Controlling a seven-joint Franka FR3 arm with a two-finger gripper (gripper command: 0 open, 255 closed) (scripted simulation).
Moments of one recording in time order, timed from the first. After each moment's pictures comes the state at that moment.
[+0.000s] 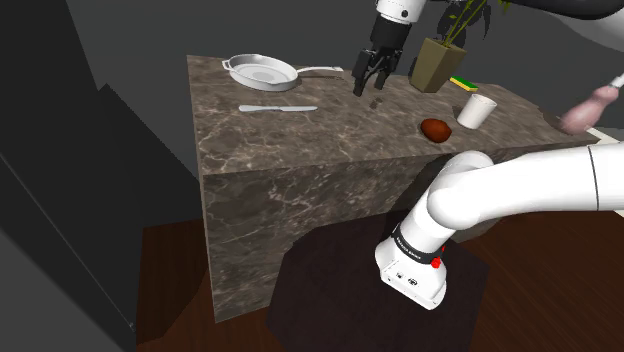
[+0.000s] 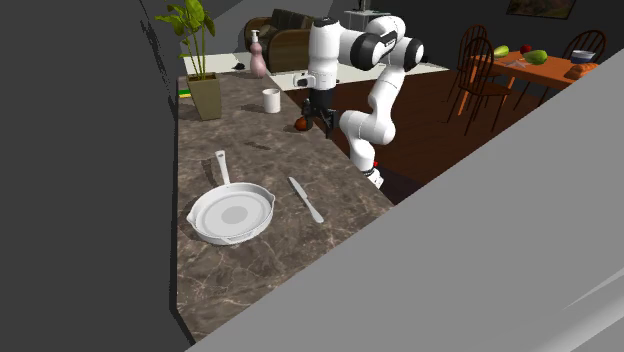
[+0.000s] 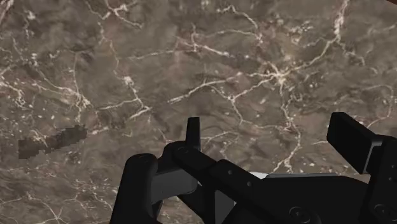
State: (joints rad) arm 0.02 -0.81 -0.01 -2.42 -0.06 1.62 0.09
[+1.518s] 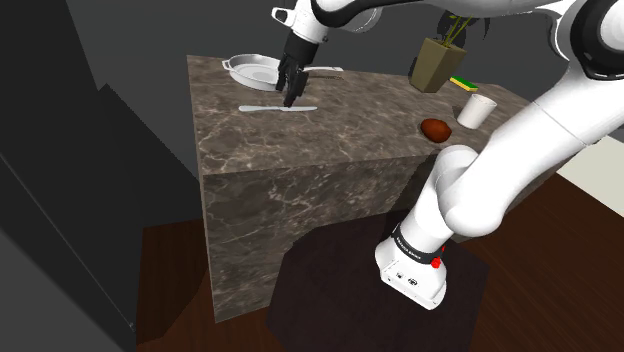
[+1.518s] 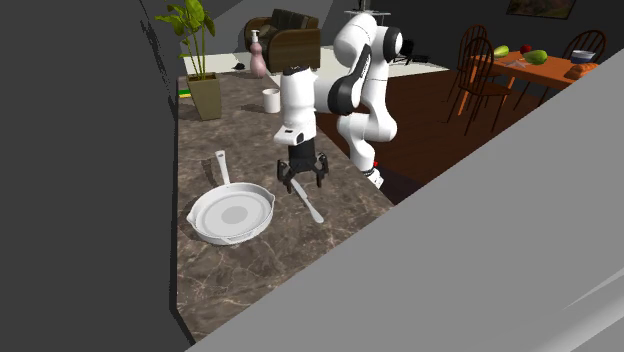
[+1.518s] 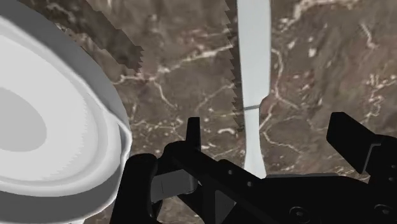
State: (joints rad) arm 0.41 -0.29 -0.26 -2.26 0.09 2.11 -0.94
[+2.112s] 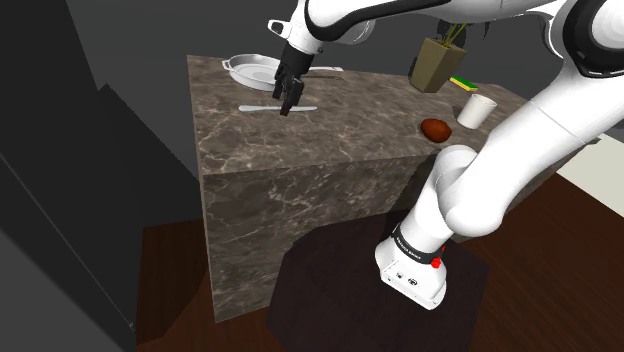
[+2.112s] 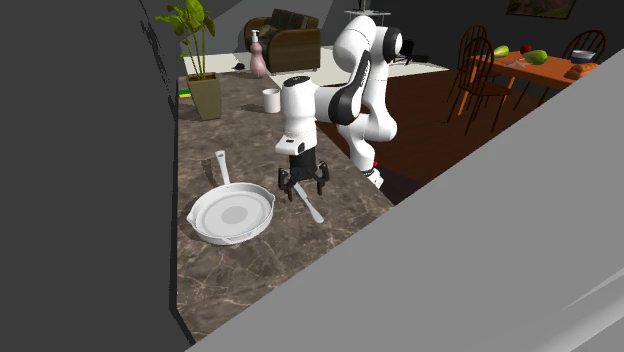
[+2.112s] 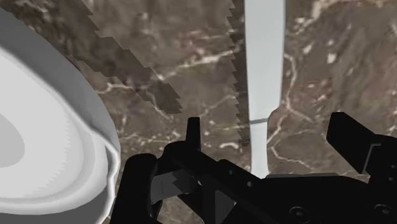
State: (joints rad) arm 0.41 -0.26 -0.26 -2.30 0.10 2.18 -0.95
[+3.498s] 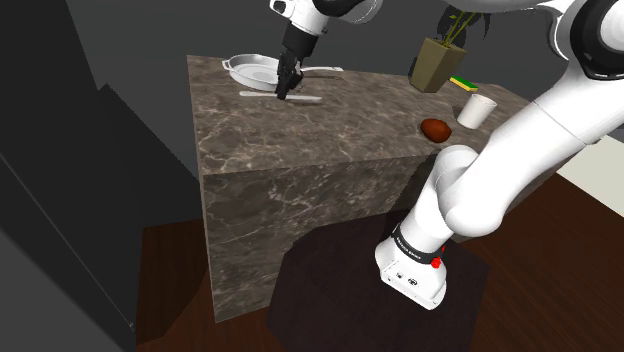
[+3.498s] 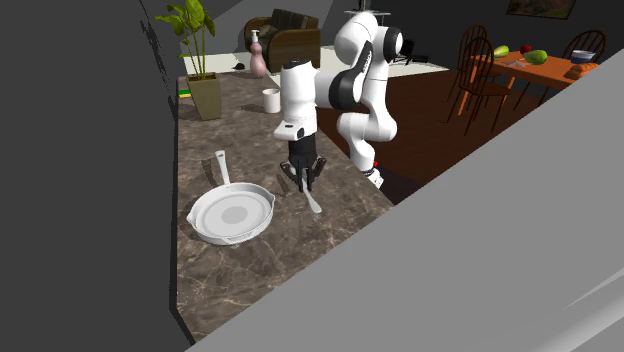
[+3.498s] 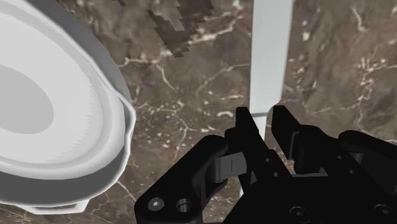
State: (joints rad) arm 0.41 -0.28 -0.26 -2.22 0.09 2.07 -0.93
